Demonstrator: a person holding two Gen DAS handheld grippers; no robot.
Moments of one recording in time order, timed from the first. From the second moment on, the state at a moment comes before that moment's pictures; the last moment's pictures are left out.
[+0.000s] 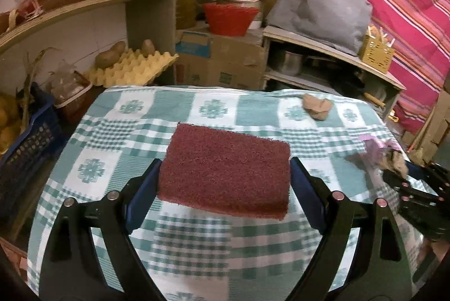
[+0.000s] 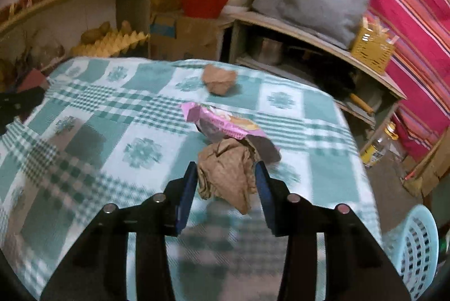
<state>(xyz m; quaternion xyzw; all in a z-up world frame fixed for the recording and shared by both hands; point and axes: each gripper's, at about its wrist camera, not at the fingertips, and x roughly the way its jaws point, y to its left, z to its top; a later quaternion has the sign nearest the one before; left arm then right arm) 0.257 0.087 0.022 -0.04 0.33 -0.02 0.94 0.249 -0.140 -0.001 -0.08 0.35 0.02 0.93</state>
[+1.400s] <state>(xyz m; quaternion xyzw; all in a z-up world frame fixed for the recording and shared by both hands) 0.201 -0.155 0.030 0.04 0.32 -0.18 0.93 0.112 -0.387 0.007 0.06 0.32 -0.11 0.94</state>
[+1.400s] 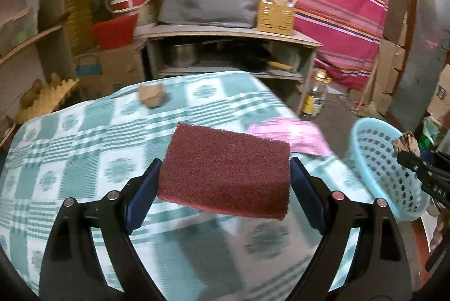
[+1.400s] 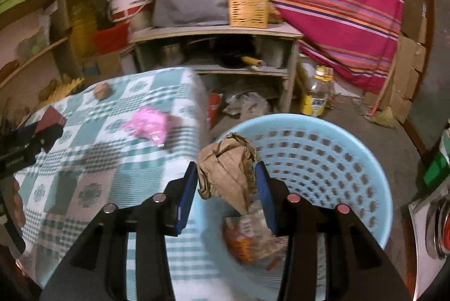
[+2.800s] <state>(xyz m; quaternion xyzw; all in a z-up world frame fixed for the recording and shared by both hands) 0.164 -0.355 0.014 0.07 0.31 -0.31 0.90 0.055 -0.516 -0.009 0.14 0.30 -0.19 0.92</state>
